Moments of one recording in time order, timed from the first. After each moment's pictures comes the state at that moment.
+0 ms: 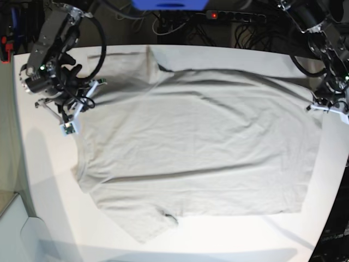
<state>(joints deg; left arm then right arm) 3.0 -12.1 -40.6 86.0 -20.6 -6.8 54.6 -7.1 -4.5 24.4 114.8 7.2 39.1 -74.1</state>
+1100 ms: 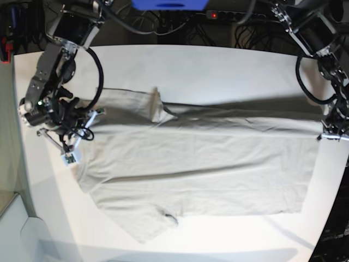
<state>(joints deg) -6.8 -14.2 -40.7 85.6 -20.5 -6.8 54.8 5.5 -1.7 23.2 103.6 7.0 39.1 -74.3</state>
